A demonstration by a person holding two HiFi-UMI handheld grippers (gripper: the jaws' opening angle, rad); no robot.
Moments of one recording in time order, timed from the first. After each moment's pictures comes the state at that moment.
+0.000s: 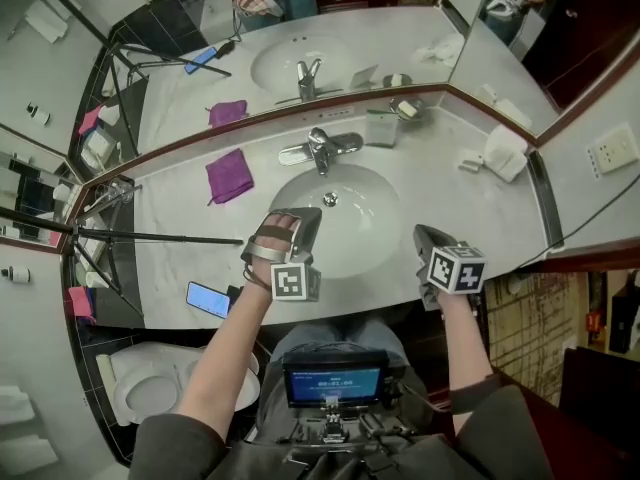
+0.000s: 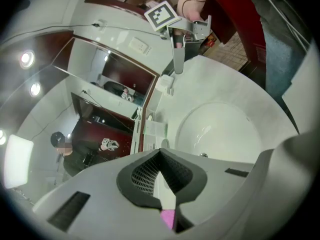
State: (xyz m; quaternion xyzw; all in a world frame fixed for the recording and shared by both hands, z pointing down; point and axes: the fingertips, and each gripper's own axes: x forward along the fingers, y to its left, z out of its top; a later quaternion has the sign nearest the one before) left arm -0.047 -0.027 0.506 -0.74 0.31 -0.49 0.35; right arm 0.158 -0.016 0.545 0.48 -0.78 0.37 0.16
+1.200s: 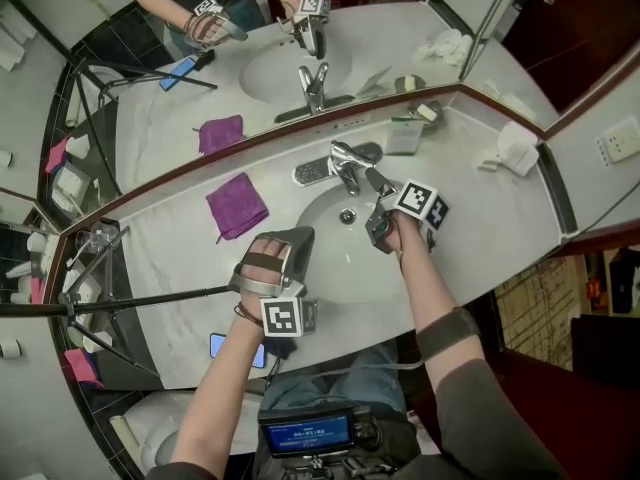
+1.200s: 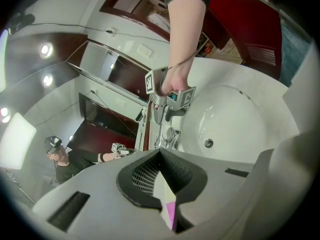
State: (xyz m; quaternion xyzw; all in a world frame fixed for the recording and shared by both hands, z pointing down) left arm -0.168 -0.065 0.508 -0.76 0.30 -0.44 0.38; right arm -0.017 -0.202 0.609 0.53 -0.66 0.53 -0.11
